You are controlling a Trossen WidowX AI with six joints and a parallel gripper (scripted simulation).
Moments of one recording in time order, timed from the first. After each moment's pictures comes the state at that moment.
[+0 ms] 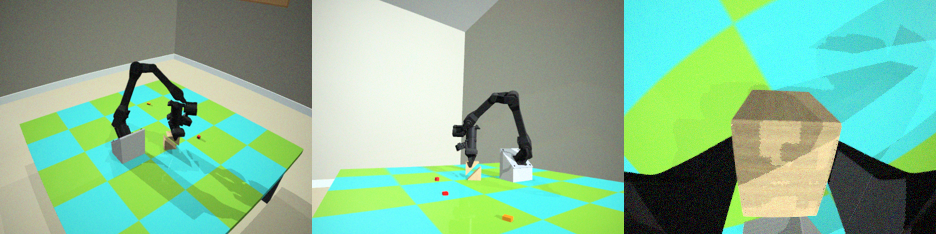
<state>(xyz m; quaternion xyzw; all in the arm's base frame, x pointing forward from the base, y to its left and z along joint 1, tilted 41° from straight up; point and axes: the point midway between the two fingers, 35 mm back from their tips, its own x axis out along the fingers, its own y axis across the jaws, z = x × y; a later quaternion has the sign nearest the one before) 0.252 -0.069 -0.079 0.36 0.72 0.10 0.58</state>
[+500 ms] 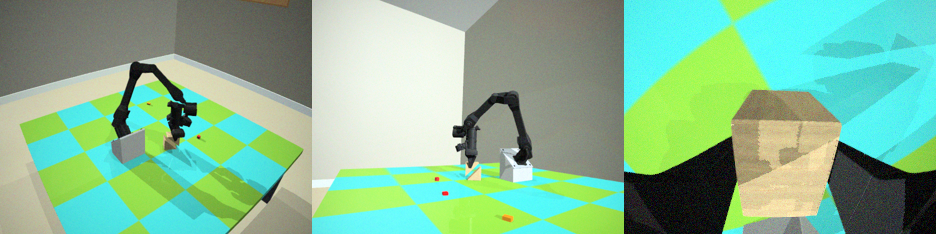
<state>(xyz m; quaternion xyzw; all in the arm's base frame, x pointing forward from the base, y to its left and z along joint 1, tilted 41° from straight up) 0.252 -0.066 -0.082 0.36 0.72 0.10 0.59</state>
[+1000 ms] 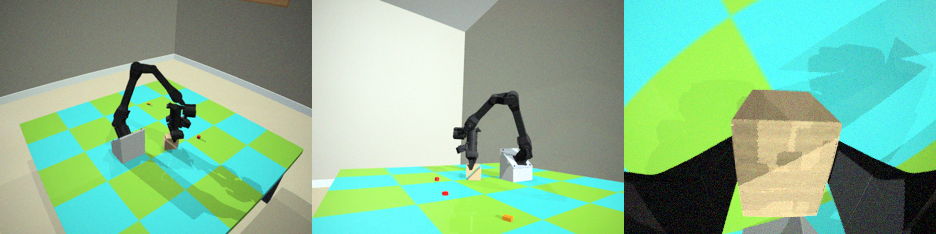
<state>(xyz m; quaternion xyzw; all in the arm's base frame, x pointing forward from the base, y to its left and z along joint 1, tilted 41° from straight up) 0.248 -0.059 -0.088 0.36 0.72 0.10 0.59</state>
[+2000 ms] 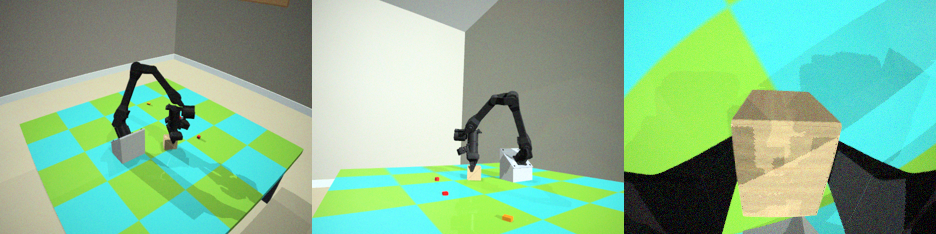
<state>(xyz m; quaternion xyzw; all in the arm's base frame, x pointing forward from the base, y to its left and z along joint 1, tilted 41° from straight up) 0.243 -0.051 -0.092 0.36 0.72 0.10 0.58</state>
